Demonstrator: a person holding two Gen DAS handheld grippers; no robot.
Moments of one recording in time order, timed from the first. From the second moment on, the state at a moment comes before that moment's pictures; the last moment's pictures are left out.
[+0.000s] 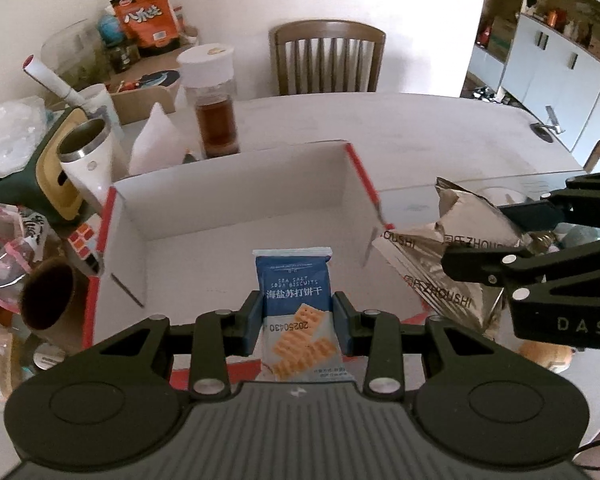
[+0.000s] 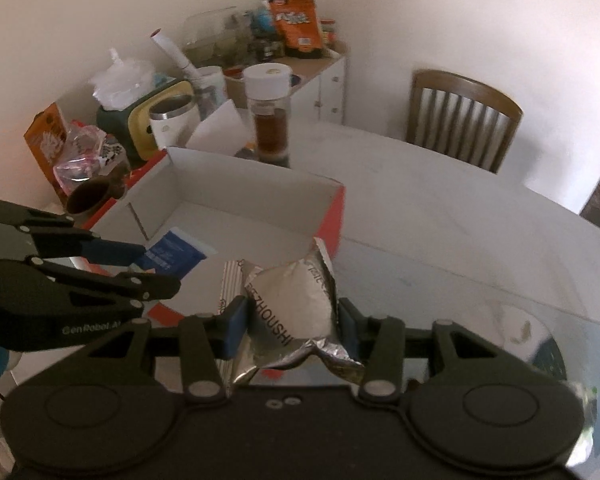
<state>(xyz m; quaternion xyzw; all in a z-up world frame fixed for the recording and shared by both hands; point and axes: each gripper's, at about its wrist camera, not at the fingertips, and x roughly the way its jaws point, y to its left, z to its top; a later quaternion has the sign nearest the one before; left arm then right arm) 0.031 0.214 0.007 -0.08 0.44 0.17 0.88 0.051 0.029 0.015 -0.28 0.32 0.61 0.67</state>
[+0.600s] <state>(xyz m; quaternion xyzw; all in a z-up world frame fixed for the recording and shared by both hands) 0.043 0.282 -0.020 -0.07 0.48 0.19 0.85 0.027 0.094 -0.012 -0.30 0.33 0.62 0.64</state>
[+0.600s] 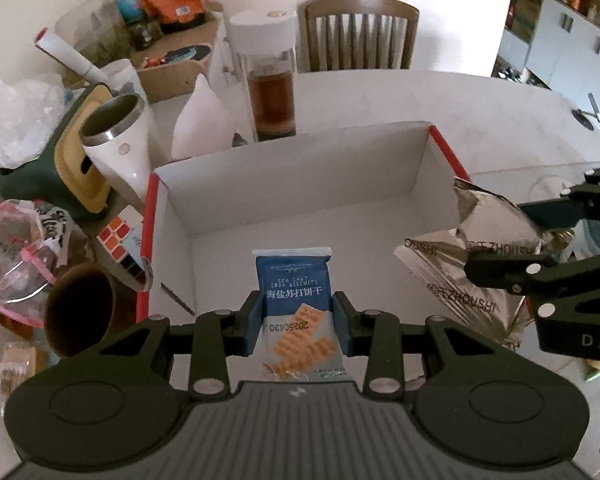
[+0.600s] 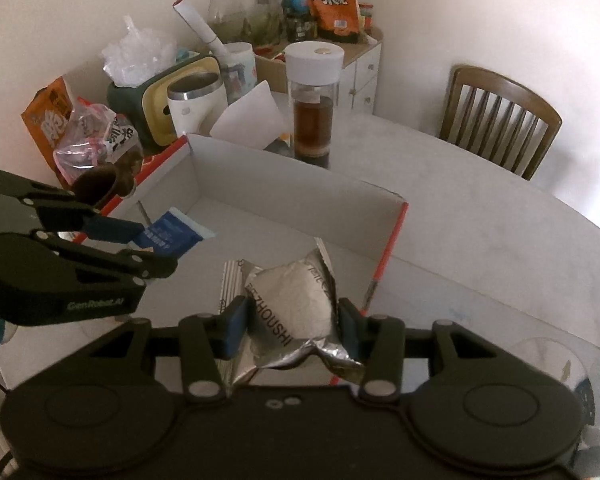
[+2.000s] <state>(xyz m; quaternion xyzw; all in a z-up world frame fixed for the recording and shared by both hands) 0.129 0.320 -0.103 -0.03 0.58 0.11 0.80 0.001 0.156 -0.099 -0.42 0.32 0.63 0.57</state>
